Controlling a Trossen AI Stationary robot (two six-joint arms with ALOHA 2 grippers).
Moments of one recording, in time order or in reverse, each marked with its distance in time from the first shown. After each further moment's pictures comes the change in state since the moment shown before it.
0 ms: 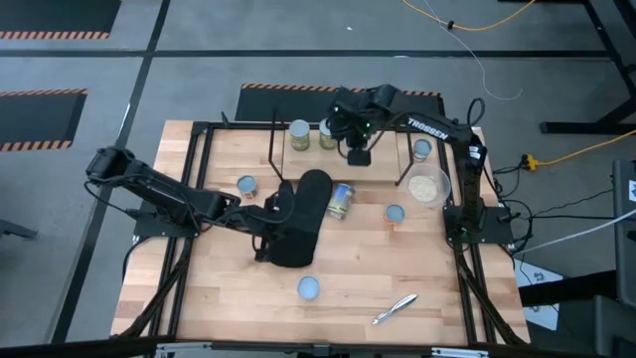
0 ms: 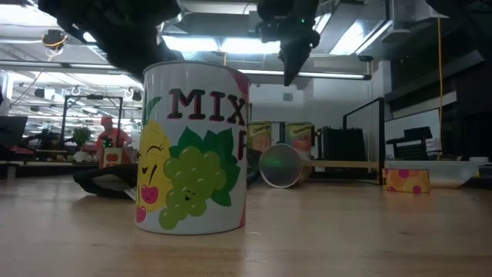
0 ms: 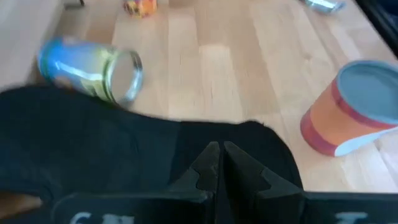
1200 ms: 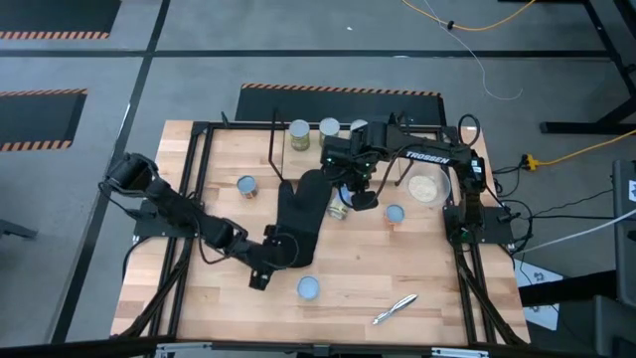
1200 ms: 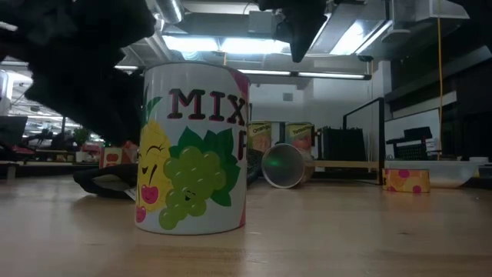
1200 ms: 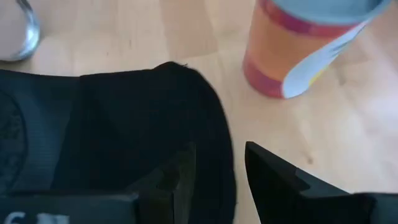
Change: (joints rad) left arm -0.233 0.232 0.000 0.066 -0.088 -0.072; right arm 0.289 -0.013 -0.006 -0.141 -0.108 0.102
